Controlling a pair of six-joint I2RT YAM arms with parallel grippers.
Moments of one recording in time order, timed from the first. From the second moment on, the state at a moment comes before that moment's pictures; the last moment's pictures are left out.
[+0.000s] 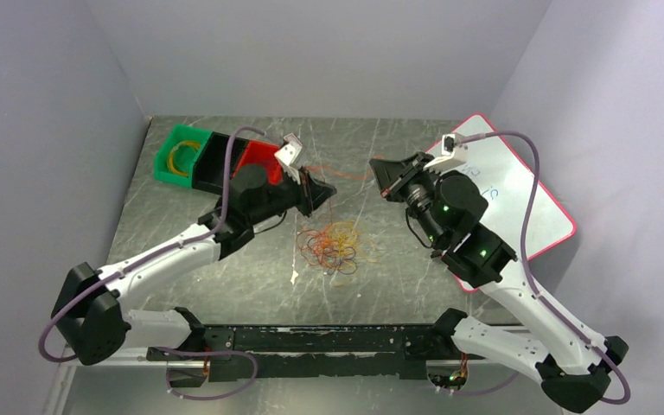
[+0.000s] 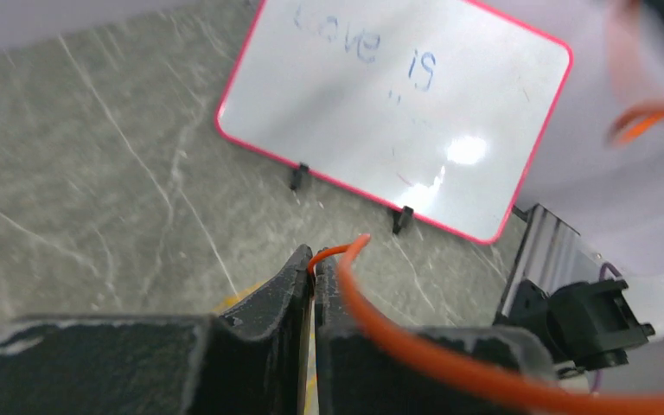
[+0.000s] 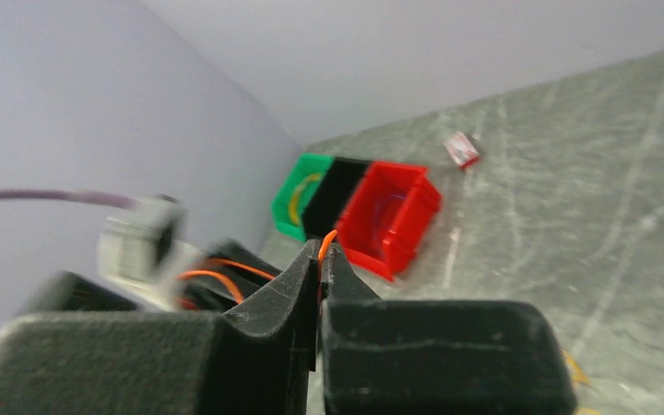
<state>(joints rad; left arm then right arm) -0.77 1.27 0.83 0.36 0.24 -0.36 0.78 0.88 1.07 -0.13 0.35 0.66</state>
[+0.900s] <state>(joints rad) -0.77 1.33 1.50 -0.28 0.15 -0.16 0.78 0.74 0.69 -0.21 0.30 0.55</state>
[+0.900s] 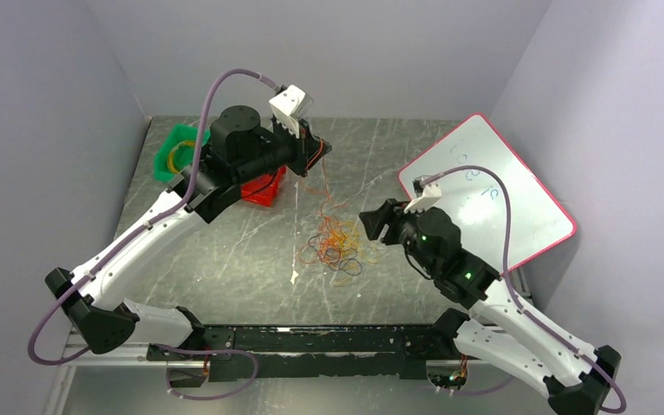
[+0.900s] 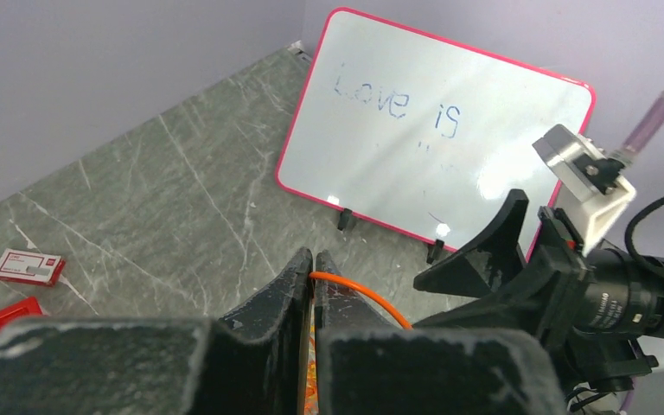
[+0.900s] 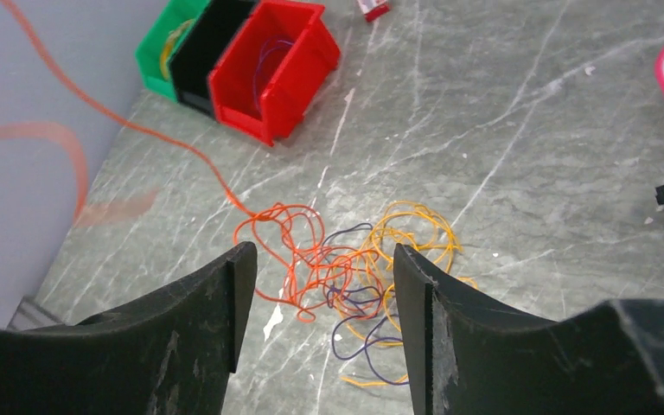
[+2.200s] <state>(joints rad) -0.77 1.37 1.72 -0.36 0.27 -0.18 0.78 1.28 0.56 0.59 0.03 0.29</state>
